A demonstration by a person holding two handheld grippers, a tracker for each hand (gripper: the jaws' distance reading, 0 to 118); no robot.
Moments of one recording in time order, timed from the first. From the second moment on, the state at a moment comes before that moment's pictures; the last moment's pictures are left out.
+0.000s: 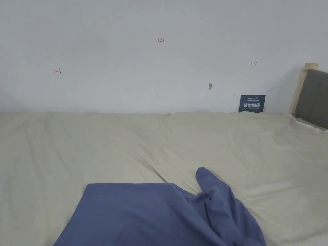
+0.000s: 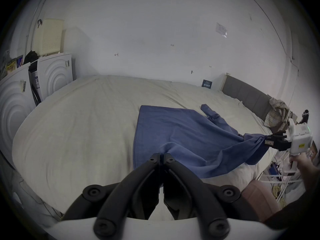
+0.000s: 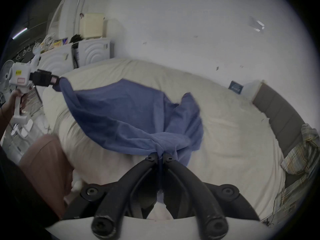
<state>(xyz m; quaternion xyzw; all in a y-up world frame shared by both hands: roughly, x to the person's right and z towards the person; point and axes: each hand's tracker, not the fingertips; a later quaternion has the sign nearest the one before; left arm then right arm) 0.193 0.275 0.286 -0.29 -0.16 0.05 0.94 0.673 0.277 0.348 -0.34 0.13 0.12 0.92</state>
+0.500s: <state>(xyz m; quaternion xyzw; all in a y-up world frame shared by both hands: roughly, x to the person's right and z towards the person) 0.208 0.190 0.239 -0.42 -0.14 0.13 0.89 0.718 0.197 0.292 -0.44 0.06 -0.15 0.89</state>
